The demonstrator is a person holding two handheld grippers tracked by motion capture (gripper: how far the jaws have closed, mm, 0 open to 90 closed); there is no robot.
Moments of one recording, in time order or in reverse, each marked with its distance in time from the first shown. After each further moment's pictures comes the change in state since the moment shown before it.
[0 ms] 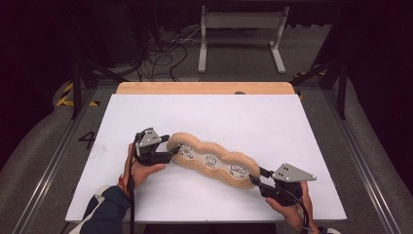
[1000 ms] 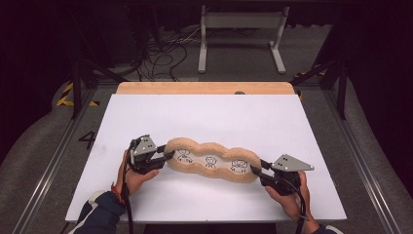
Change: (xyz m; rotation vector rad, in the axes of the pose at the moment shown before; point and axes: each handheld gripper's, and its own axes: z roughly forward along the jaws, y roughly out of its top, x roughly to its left) left arm -0.013 -0.010 -0.026 0.042 -0.034 0.031; right arm -0.020 0.007 0.016 -0.004 -0.035 0.008
